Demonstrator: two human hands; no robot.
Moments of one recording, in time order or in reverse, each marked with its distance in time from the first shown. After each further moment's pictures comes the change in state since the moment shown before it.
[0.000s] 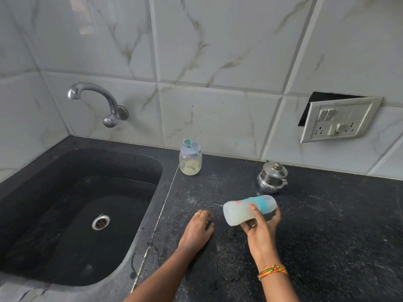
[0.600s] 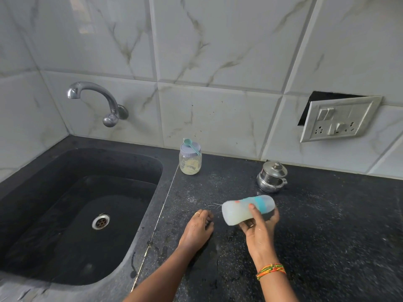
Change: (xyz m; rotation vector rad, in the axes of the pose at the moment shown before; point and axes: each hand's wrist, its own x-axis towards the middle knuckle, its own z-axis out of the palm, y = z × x) left_hand 0.000 0.001 0.000 0.014 0.018 0.017; right_hand -0.001 0.003 0.000 0.003 -0.006 0.009
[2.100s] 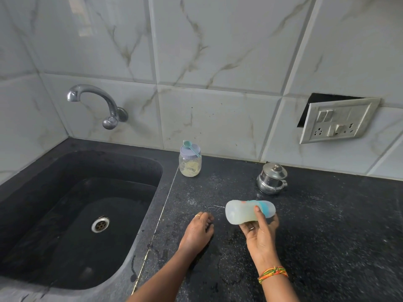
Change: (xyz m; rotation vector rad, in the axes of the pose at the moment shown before) left_hand -0.001 0.000 -0.001 -0.010 0.010 0.009; right_hand 0.002 -0.003 -0.002 0.101 0.027 0.065
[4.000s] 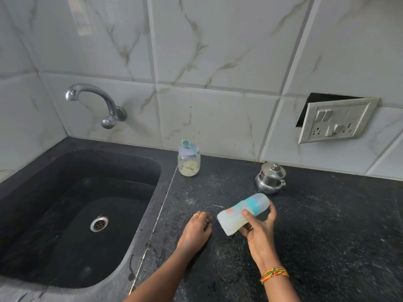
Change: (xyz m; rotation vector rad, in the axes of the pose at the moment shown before) left_hand 0.001 -0.001 0.001 -0.015 0.008 -0.005; right_hand -0.006 -0.003 0.000 -0.180 -0.088 -0.052
